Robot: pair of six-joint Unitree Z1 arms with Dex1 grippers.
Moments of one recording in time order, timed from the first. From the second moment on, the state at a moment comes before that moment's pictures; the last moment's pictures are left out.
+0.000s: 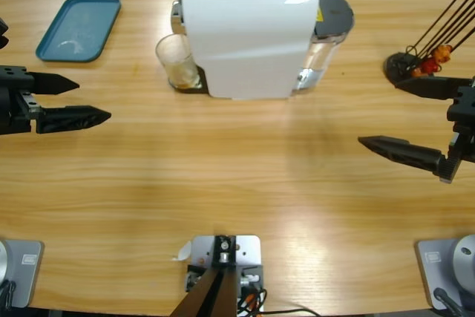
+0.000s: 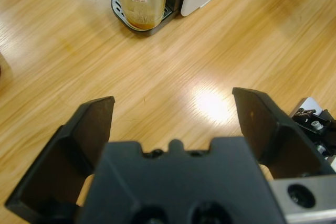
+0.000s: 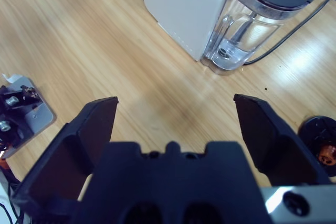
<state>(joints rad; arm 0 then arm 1) -0.63 1.21 -0.73 0.32 -0.16 -0.03 0.84 1.01 -0.63 0.31 -0.01 -0.05</state>
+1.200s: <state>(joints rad) -0.63 1.22 -0.73 0.32 -0.18 -0.03 0.85 1.06 -0.59 0.25 -0.01 -0.04</state>
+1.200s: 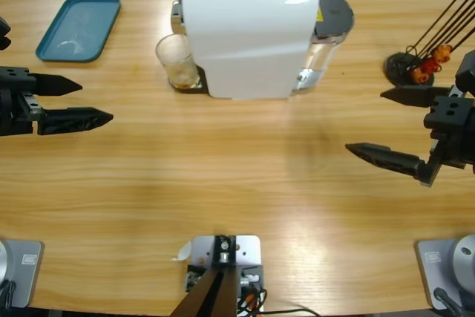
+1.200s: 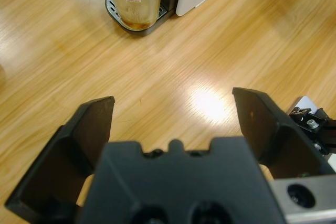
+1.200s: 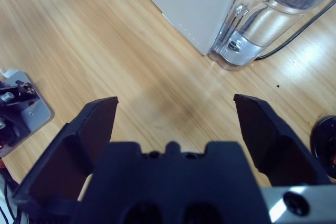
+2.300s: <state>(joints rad) -0.63 1.23 -0.73 0.32 -0.18 -0.03 0.85 1.08 -0.59 0.24 -0.01 -0.04</state>
